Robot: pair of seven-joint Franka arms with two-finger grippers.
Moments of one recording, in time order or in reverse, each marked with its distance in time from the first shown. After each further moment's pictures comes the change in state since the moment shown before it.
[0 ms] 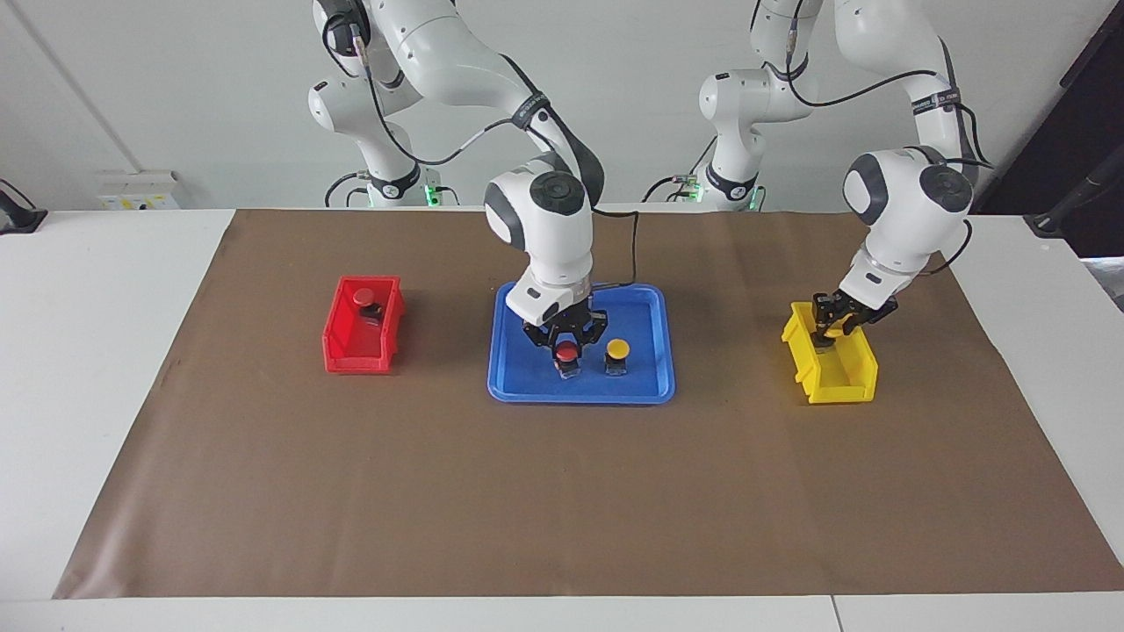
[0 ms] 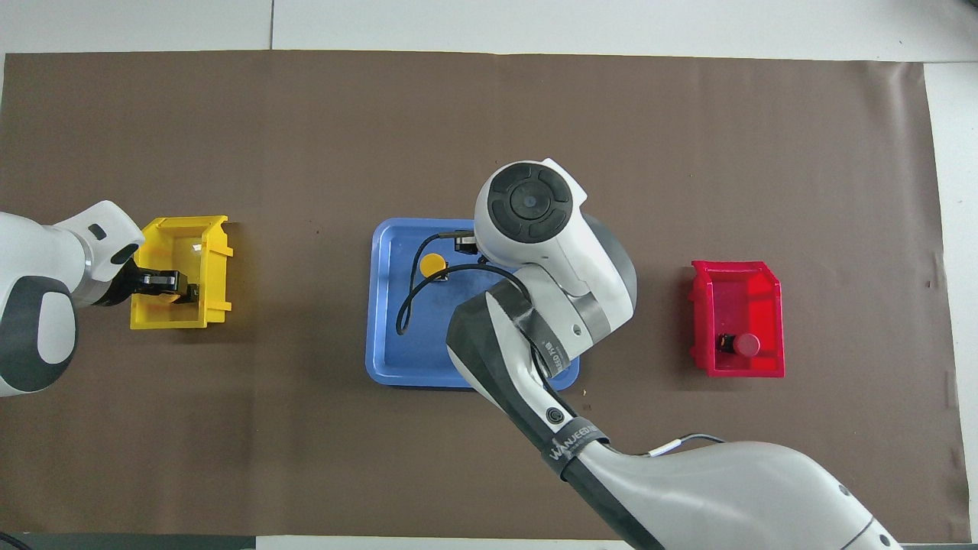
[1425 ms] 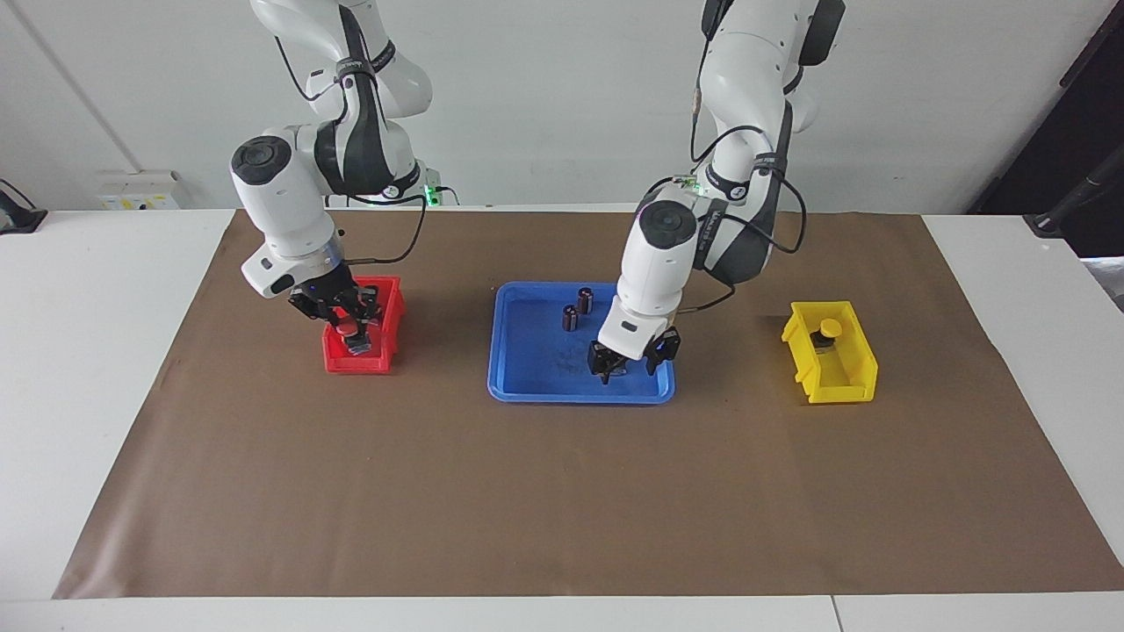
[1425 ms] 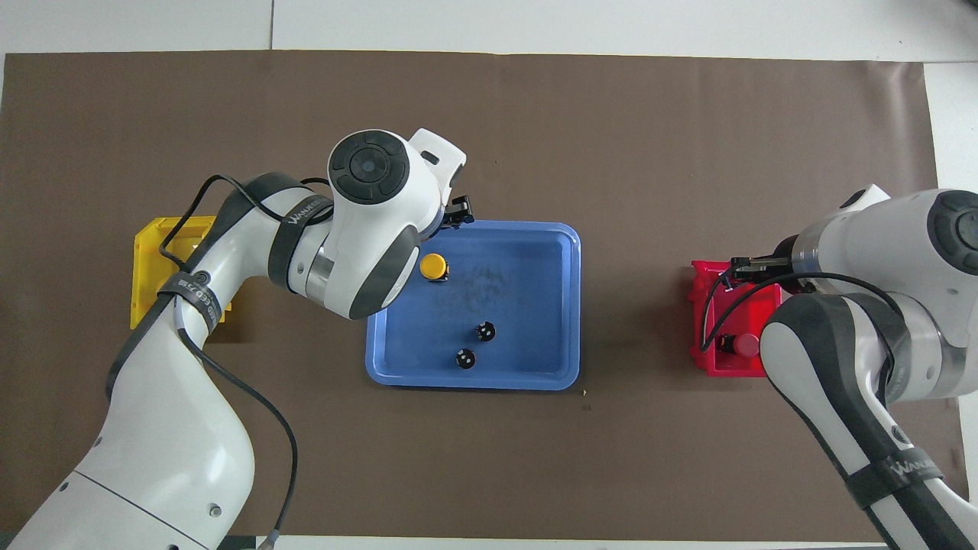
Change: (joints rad) left arm -0.600 0.464 -0.022 0.608 -0.028 -0.087 -0.837; right arm -0.499 -0.451 -0.002 -0.621 -0.002 0.125 -0.516
